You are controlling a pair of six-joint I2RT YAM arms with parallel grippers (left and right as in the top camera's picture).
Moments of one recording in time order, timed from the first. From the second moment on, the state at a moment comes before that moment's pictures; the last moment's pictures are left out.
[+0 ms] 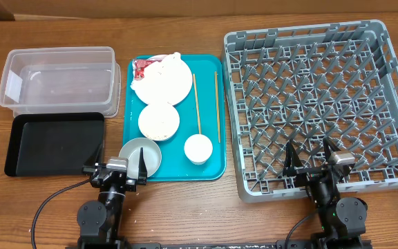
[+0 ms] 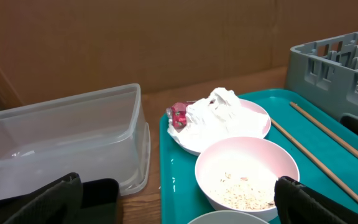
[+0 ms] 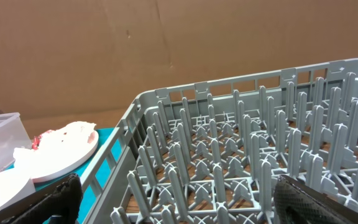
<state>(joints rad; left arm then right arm) -0.02 0.02 0.01 -0.07 0.06 0.16 0.13 0.01 0.02 -0.03 -0.05 0.20</state>
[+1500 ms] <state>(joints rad) -0.02 0.02 0.05 -0.07 0.16 0.06 0.13 0.01 0.06 0.04 -0.07 0.20</state>
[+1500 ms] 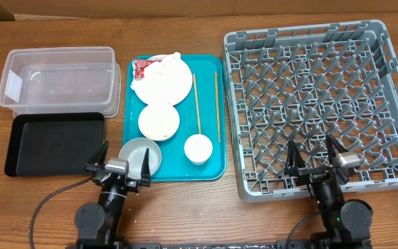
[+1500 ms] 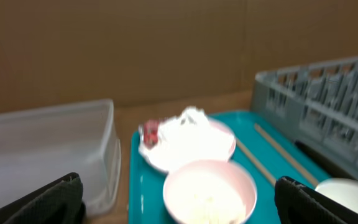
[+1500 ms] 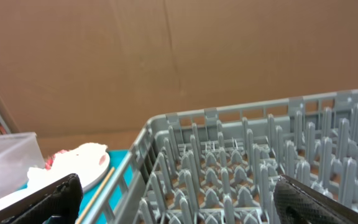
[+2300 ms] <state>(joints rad) -0.05 1.05 1.25 -0.71 0.20 0.03 0.13 0.48 0.75 -0.44 -0.05 0.20</state>
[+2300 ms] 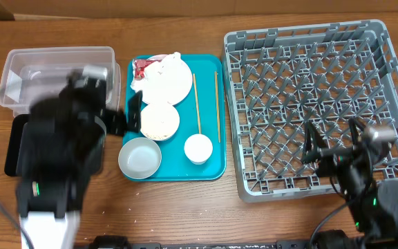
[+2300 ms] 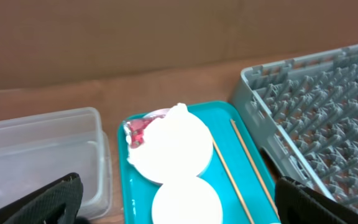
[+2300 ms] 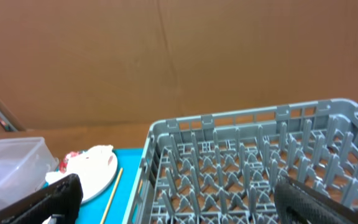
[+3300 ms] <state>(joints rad) -0.14 2.18 2.14 -1.09 0.13 0.41 0.13 1.24 1.26 -0.97 -0.20 0.20</state>
